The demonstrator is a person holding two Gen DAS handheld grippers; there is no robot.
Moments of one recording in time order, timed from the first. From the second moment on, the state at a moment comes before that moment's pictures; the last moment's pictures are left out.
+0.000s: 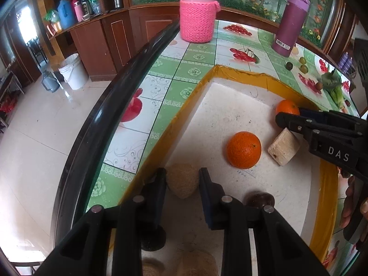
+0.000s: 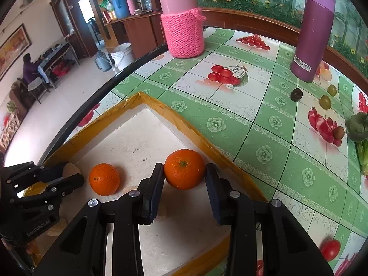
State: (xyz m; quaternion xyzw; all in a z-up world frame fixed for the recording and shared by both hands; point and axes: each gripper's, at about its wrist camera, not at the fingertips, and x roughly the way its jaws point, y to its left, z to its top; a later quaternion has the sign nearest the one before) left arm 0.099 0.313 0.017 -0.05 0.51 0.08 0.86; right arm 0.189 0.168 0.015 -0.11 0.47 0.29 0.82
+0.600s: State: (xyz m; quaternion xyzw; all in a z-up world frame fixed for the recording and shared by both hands) left arm 0.080 0.301 0.028 -0.03 0.50 0.09 0.86; right arm 0.170 0.154 0.028 -0.11 0.47 0.28 0.83
